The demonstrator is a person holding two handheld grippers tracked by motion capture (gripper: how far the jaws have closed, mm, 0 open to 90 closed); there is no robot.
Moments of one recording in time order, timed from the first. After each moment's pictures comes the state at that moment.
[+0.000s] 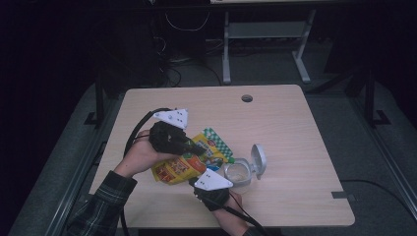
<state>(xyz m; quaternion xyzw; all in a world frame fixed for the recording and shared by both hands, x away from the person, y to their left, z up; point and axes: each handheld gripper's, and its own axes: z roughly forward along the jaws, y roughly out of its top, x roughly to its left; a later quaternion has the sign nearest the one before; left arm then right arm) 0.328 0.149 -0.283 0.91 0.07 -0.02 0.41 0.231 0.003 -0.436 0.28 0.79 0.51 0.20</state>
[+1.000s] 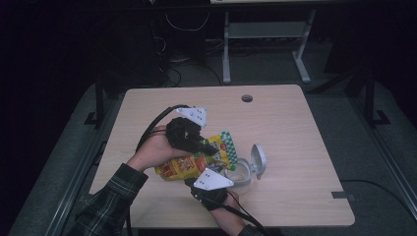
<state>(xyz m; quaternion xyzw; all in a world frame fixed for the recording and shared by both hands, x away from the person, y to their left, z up) 0.336 0.113 -0.282 0.92 0.06 -0.05 0.38 0.233 0.005 -0.432 0.26 0.78 0.54 0.18</state>
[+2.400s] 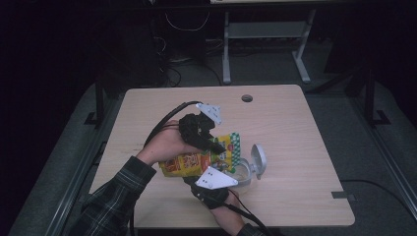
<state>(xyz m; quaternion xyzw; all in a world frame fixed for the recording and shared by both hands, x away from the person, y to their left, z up) 0.345 0.084 -0.275 0.94 0.06 -0.05 0.32 0.234 0.000 -0.425 0.25 0.76 0.57 0.18</state>
